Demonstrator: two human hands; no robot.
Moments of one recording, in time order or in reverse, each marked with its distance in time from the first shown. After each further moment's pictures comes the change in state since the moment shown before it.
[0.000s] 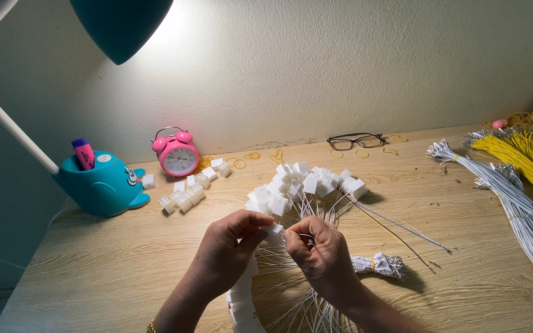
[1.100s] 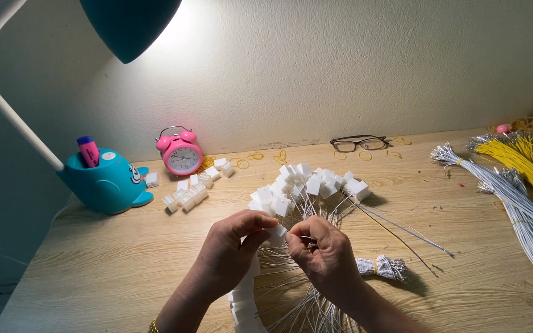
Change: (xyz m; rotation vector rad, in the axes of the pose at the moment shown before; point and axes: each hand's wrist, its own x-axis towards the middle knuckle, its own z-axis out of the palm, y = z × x) left_hand -0.001 0.005 -0.001 -0.026 -0.007 0.141; right_hand 0.003 -0.009 -0.003 -0.191 0.010 -0.325
